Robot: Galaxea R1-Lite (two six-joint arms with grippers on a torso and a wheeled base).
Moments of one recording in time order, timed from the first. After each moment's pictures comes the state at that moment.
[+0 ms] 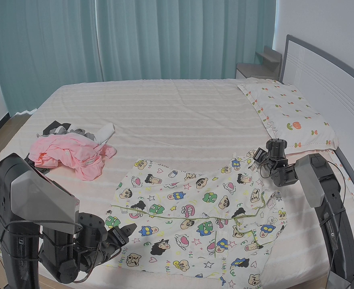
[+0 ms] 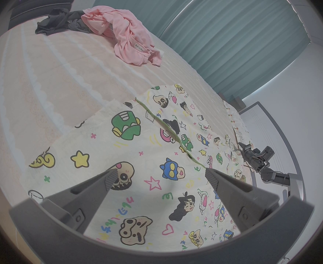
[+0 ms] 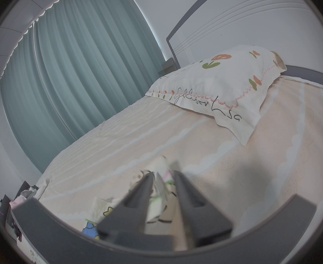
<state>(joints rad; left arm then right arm) -0.48 2.32 -0.14 -1.55 0.15 -0.97 0.07 2.91 -2.00 -0.59 -0.20 0.53</state>
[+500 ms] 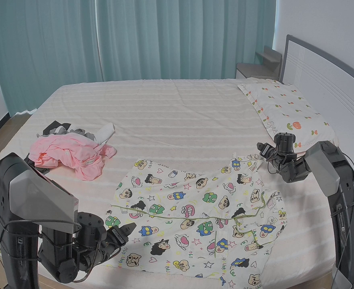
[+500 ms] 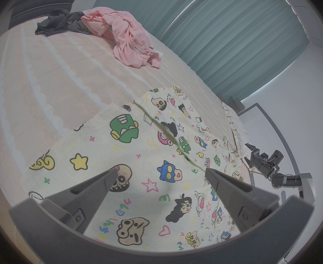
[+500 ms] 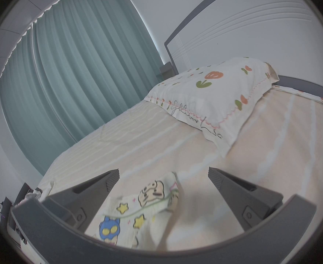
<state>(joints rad) -0.47 2.31 -0.14 -1.55 0.15 -0.97 0.06 2.67 -1.63 -0.68 -0.19 0.53</state>
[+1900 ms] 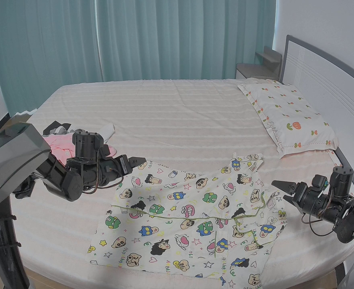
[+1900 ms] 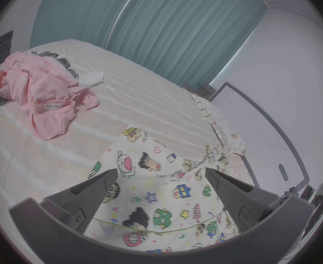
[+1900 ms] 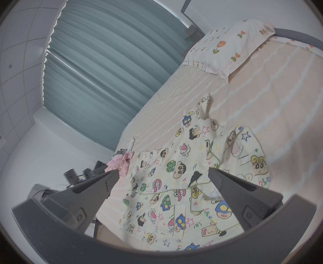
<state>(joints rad) -0.21 2.23 -1.02 -0.70 -0.27 -0.48 0.10 1.96 -0.16 -1.44 0.38 0.75</state>
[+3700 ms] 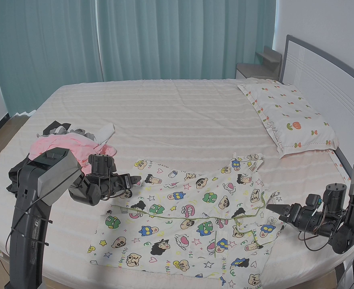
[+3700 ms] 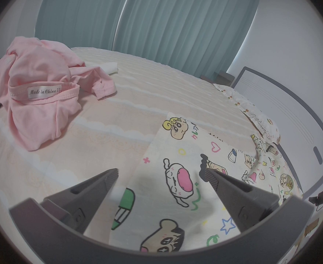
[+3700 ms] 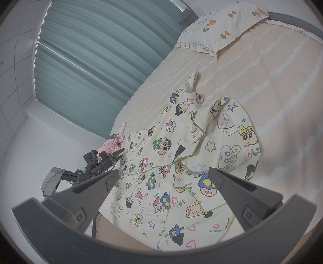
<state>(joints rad) -0.15 2.63 -1.37 -0.69 -0.16 -0.31 0.11 2.11 -0.06 -1.55 0.40 0.70</state>
